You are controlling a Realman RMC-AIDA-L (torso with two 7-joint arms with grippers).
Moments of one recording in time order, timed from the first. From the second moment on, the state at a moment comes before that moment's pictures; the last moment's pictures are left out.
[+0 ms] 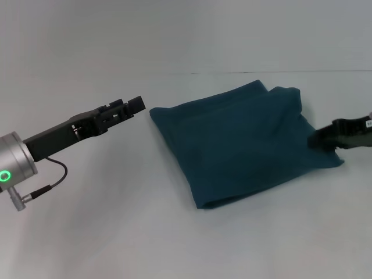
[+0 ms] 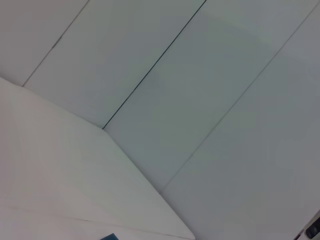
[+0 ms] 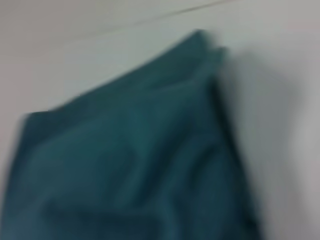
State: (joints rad) left arm -0.45 -2.16 0.66 0.69 1.69 1.43 -1.77; right arm 0.76 1.92 -0.79 -0.69 -2.50 -1.32 2.61
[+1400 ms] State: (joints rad) left arm -0.57 -2.17 0.79 0.53 2.02 1.41 -2.61; right arm 0.71 1.87 -0.69 -0.83 -2.30 -1.49 2.59
